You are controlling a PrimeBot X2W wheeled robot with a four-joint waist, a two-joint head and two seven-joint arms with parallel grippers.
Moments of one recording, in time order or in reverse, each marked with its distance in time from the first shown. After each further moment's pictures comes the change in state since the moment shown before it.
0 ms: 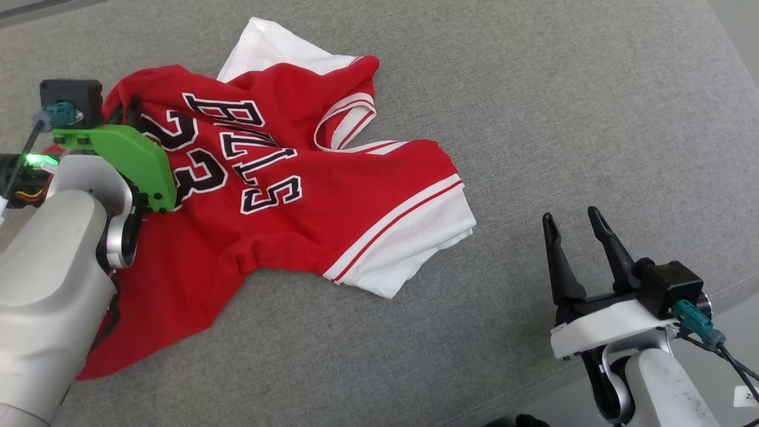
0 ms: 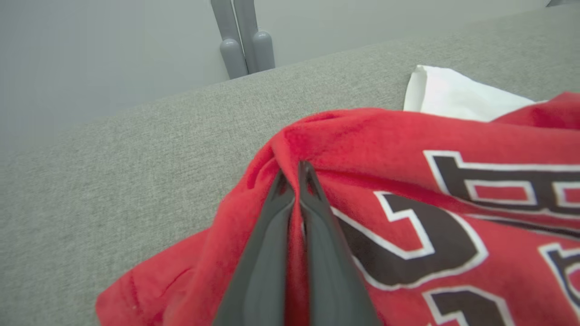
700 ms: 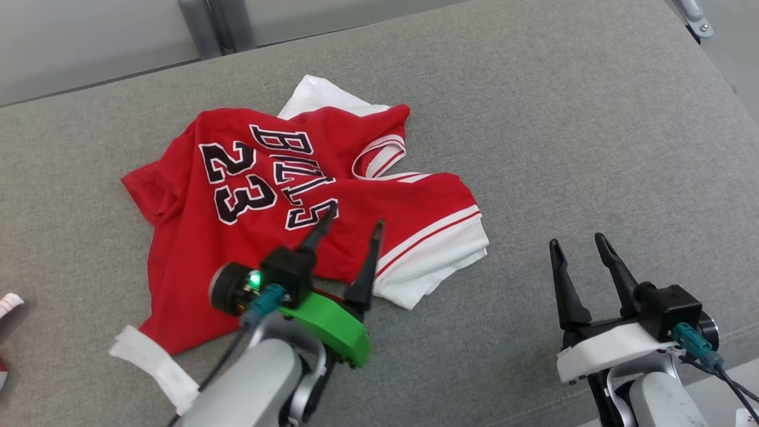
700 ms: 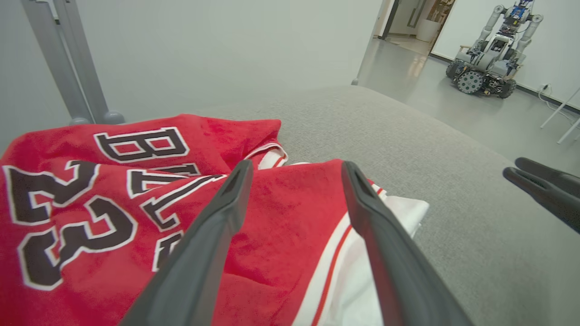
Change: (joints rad) left arm 0.388 -0.219 -0.106 -0.356 0.127 -0.007 -0.318; right arm 0.065 0.000 -0.031 0.004 -0.045 0.000 0.000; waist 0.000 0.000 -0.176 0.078
